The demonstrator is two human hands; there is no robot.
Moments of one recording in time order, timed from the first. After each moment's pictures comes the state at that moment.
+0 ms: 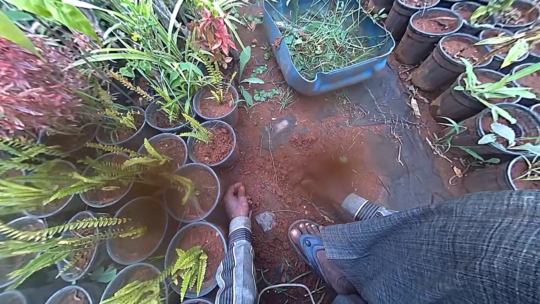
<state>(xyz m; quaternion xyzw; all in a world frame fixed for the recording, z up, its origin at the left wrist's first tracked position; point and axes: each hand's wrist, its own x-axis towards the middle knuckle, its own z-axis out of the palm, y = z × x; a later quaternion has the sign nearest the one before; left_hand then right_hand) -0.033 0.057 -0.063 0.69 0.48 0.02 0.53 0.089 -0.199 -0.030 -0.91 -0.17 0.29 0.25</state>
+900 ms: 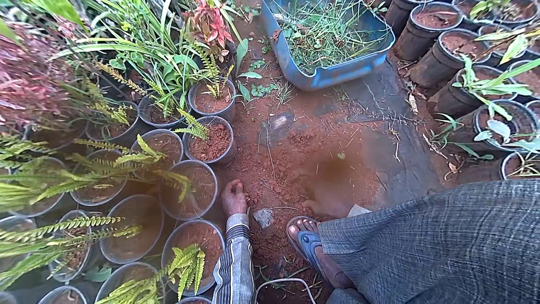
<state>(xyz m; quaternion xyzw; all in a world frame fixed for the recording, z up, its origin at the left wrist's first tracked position) -0.033 0.059 -0.061 0.70 0.48 0.01 0.53 0.056 -0.193 0.008 -0.87 -0.21 0.44 0.07</state>
